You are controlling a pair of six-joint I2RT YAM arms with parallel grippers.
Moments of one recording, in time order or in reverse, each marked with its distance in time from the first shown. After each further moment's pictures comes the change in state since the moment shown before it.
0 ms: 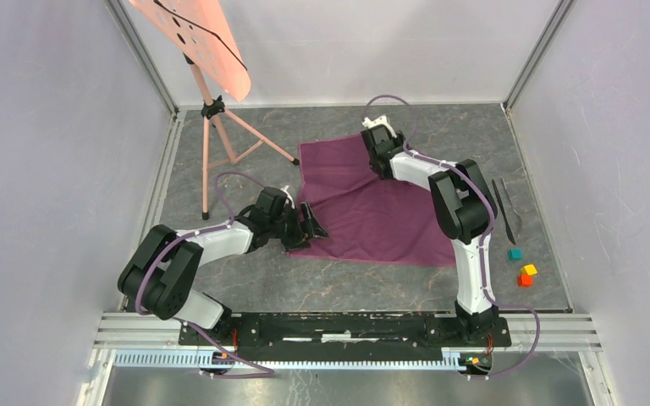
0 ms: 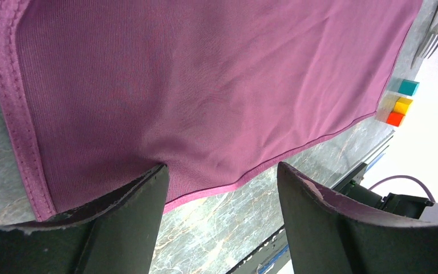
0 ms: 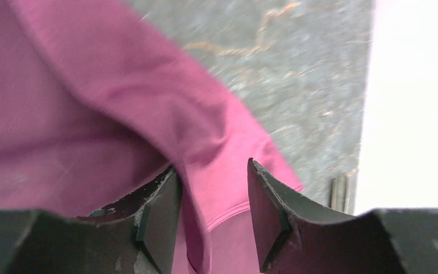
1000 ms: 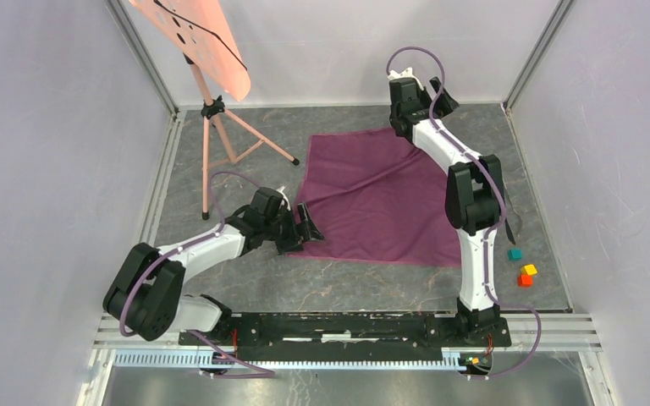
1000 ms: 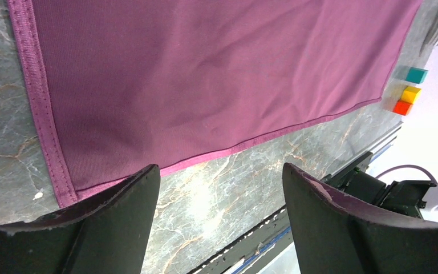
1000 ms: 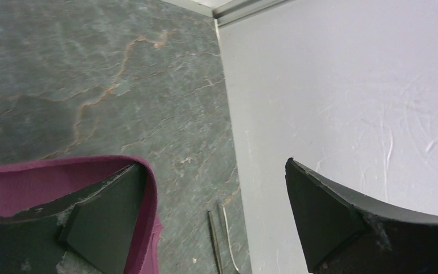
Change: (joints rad) left arm -0.006 -0.150 0.008 -0.169 0.000 0.021; right arm -0.156 0.051 0.393 -0.036 0.187 -0.331
